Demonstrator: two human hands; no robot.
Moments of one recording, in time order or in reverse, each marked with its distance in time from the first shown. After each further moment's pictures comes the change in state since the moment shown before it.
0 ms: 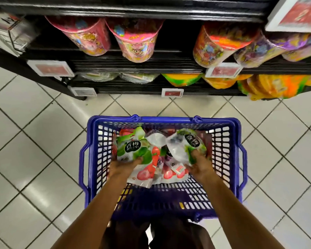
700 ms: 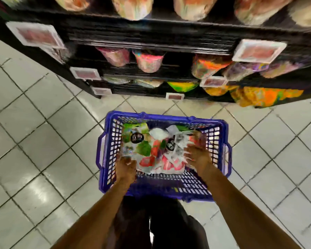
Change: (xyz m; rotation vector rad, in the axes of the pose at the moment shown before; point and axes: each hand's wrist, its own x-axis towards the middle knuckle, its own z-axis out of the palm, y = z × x) left_hand -0.092 -0.015 -0.027 -0.052 0.055 0.198; right_hand -0.099 -0.034 0.004 -0.204 -0.076 -0.114
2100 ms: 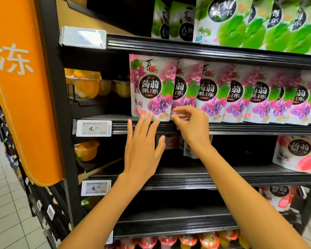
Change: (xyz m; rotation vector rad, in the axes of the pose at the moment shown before) left_hand -0.602 0.652 -0.438 0.296 0.847 1.859; right_hand -0.883 -0.474 0.135 -0.264 0.396 -1.947
